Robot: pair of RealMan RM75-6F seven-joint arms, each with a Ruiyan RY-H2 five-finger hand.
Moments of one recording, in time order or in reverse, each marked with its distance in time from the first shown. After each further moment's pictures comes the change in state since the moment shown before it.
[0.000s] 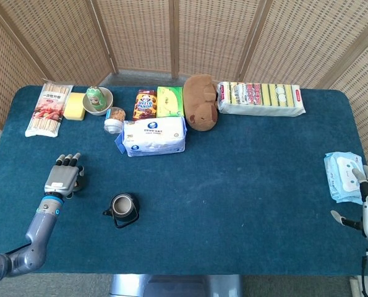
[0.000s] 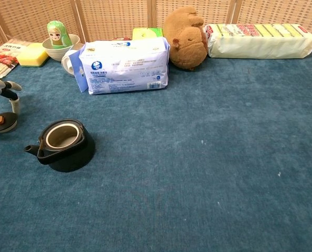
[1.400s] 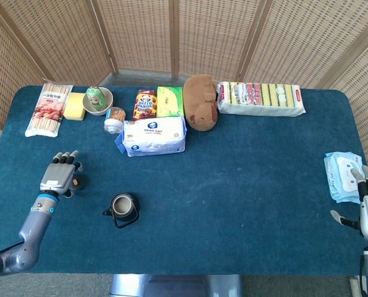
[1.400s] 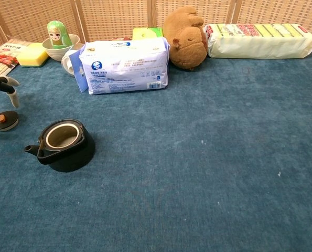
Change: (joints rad) left arm 0.027 0.038 -0.025 0.007 0.060 -0.054 -0.077; right arm 0.004 -0.027 0.002 0.023 0.001 0.010 -0.054
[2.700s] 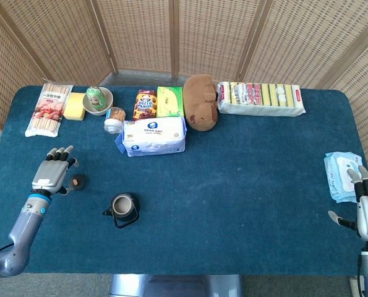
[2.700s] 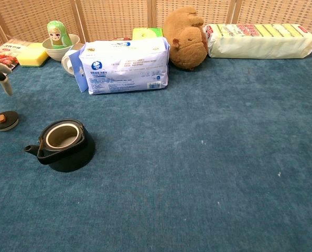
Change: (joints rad) left arm 0.071 0.056 -0.062 -0.037 0.120 -0.004 -0.094; right arm 0.000 -0.007 -0.003 -0.001 -0.014 0.003 -0.017
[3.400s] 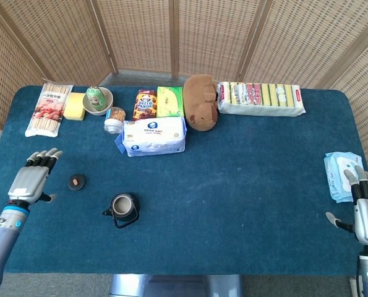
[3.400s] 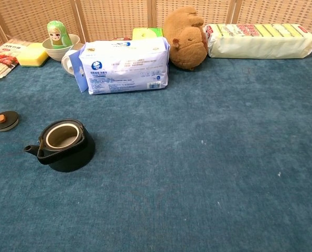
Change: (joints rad) left arm 0.131 0.158 -0.018 -0.149 0.163 0.061 -0.147; right arm -0.016 -0.001 -0.016 -0.022 -0.072 0.060 -0.030
